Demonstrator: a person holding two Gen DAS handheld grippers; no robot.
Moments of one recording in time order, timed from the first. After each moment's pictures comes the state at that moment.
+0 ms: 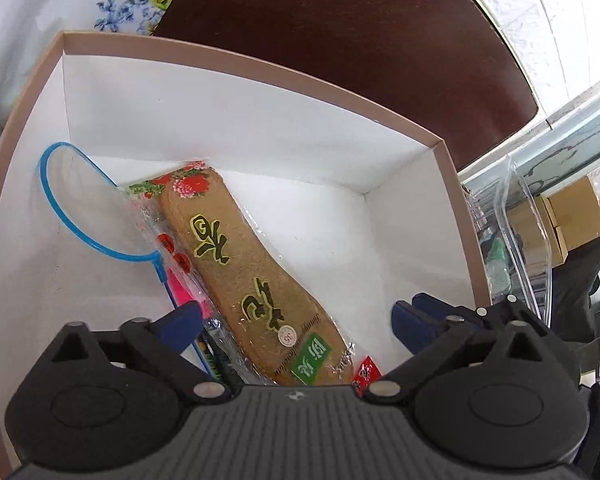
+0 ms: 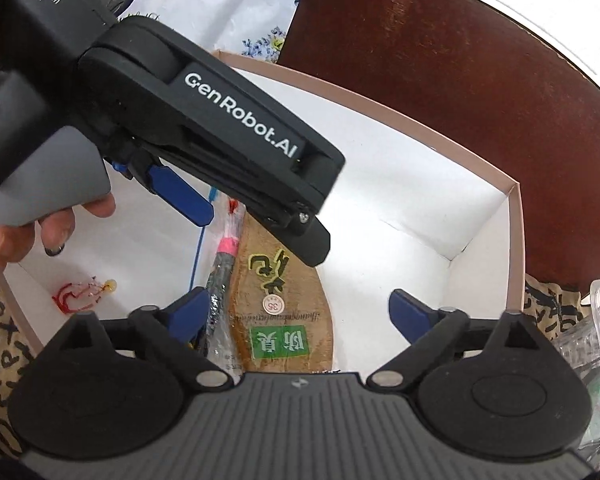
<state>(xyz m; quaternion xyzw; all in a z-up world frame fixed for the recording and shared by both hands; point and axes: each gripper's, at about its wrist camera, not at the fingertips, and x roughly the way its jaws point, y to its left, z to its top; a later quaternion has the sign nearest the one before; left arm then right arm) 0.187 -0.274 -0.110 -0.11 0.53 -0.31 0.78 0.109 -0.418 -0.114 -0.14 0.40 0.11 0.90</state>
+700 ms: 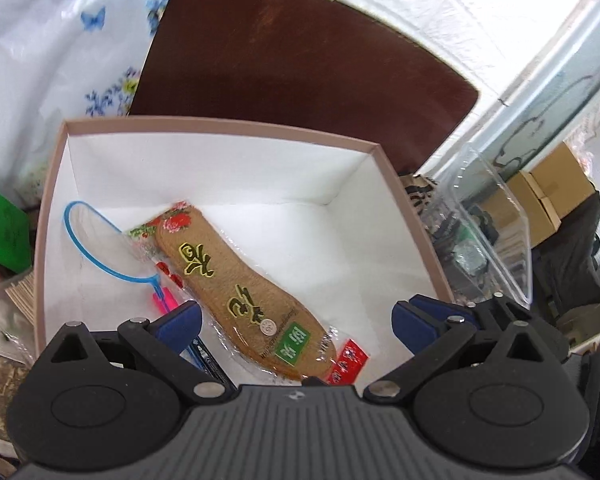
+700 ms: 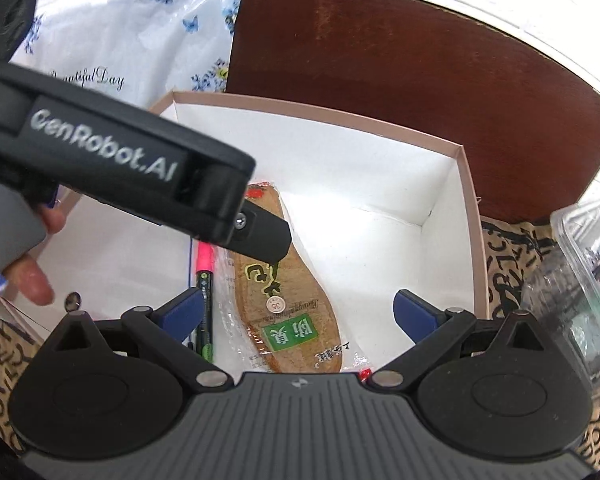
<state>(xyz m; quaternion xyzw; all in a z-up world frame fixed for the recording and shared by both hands) 0.147 -0.281 -0.062 -0.06 0.47 -0.35 0.81 0.085 -0.414 -0.076 -0.04 0.41 0.02 0.91</state>
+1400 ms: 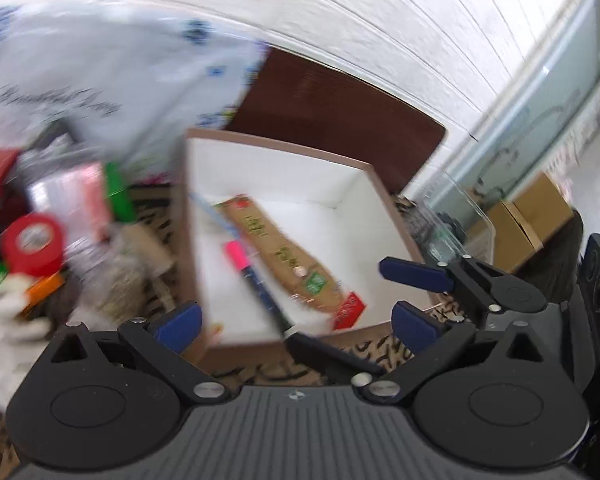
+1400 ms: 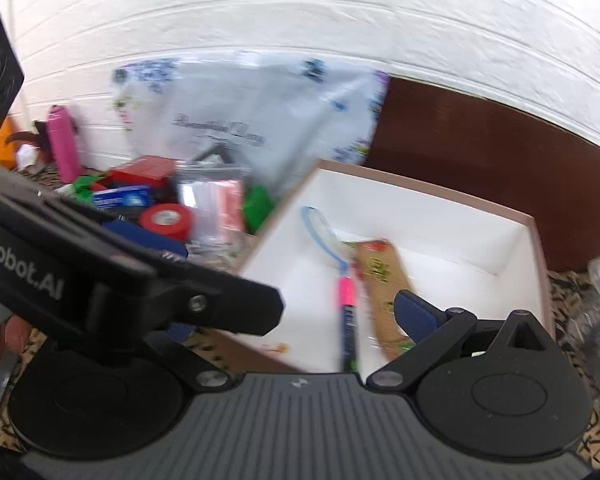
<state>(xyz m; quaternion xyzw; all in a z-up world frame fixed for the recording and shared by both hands) 0.040 -0.129 -0.026 -0.10 0.41 -0.32 0.85 0.011 -0.305 -0.025 -0.05 0.33 0.13 0.93</state>
